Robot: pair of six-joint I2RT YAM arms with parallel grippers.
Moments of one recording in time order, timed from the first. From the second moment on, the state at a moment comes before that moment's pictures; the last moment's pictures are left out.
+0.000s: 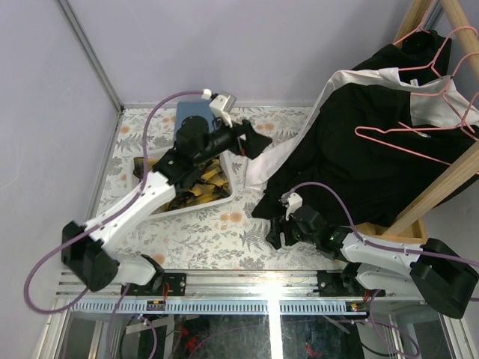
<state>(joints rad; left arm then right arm) -0.63 1.29 1.18 0.02 0.24 -0.41 0.88 1.09 0.30 0.10 -0.02 0.44</state>
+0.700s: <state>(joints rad) -0.74 2.14 1.94 0.46 0.33 -0.42 0.88 0.69 0.13 0.06 -0.15 0.51</state>
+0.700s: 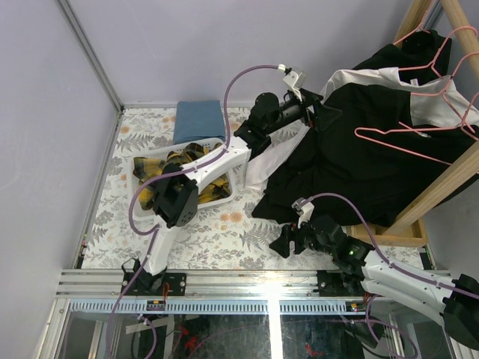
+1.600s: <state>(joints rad) -0.81 2.18 2.07 0.46 0.33 -0.38 0.88 0.83 0.17 0.03 -0.20 0.50</state>
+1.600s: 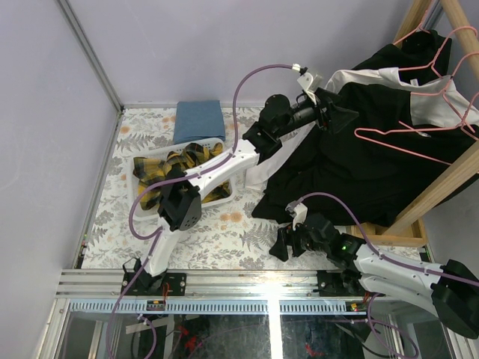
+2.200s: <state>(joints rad) -0.80 2.19 2.01 0.47 0.18 -0.33 0.88 0.81 0.17 0.01 -0.20 0.50</state>
